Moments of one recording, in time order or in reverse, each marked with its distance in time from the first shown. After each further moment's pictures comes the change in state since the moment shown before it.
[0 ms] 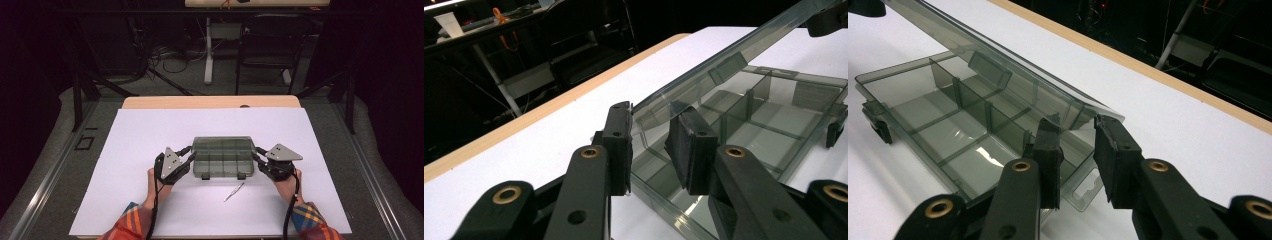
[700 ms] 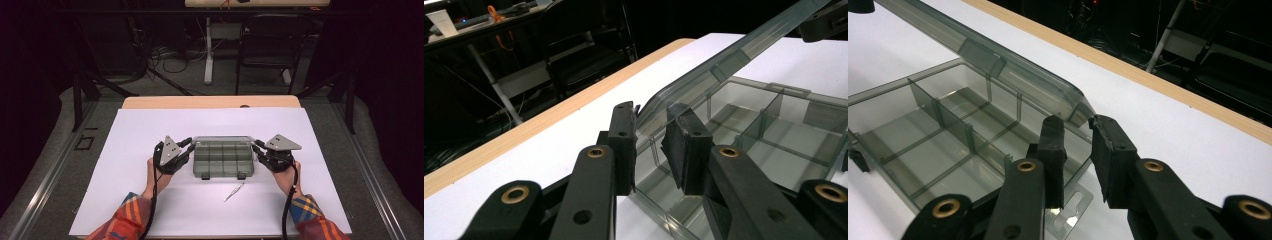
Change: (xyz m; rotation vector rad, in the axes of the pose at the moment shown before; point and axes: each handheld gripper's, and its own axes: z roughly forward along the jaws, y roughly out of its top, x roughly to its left) left arm 0.019 0.018 0.011 0.009 -0.024 -0.021; right arm -0.011 0.018 0.010 0.015 -0.024 0.028
